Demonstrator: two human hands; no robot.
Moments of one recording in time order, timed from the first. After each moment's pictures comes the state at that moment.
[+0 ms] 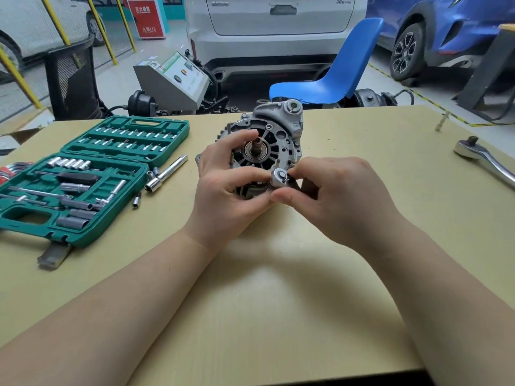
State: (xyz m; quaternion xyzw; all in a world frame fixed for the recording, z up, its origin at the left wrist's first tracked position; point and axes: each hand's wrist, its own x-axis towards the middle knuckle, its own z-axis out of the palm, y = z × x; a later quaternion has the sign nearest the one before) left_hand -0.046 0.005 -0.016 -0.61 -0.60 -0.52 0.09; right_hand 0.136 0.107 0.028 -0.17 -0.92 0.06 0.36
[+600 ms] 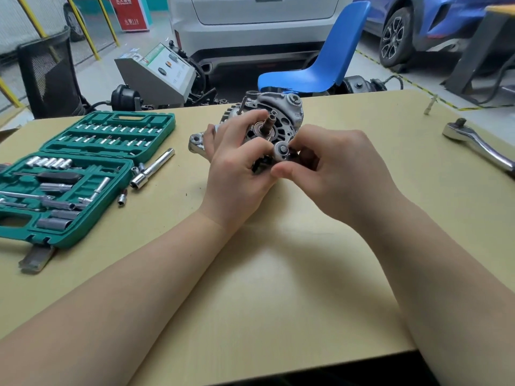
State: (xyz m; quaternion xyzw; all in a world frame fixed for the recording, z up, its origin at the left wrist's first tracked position) left_hand -0.030 0.040 -0.014 -0.60 -0.62 -0.48 0.15; right_hand 0.140 0.116 0.037 -0.20 -0.90 0.10 0.38
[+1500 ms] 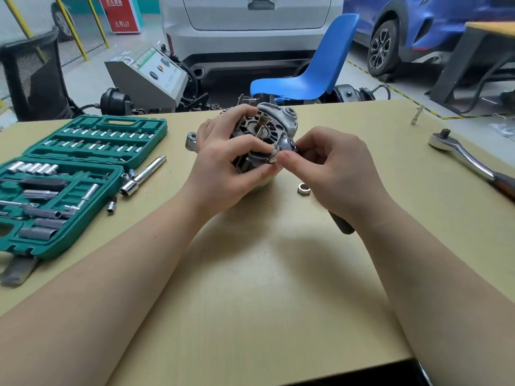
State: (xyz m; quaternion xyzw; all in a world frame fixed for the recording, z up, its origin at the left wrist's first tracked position) left_hand -0.069 0.055 -0.005 -0.65 -0.60 -0.45 0.12; right_hand 0.134 0.131 0.035 -0.28 -0.82 0.30 0.40
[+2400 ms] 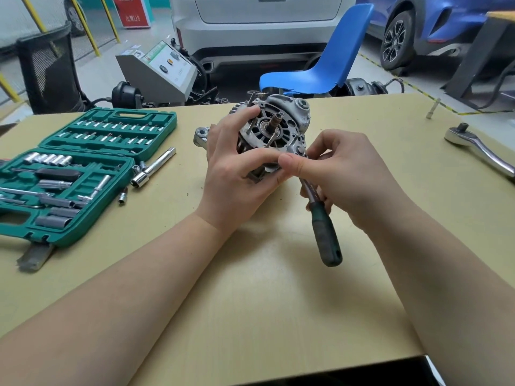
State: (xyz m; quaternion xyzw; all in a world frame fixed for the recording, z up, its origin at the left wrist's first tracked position) left_hand -0.044 0.045 -0.026 -0.62 -0.58 -0.49 0.20; right_hand 0.134 0.121 0.037 -0.32 -0.74 0.48 0.33
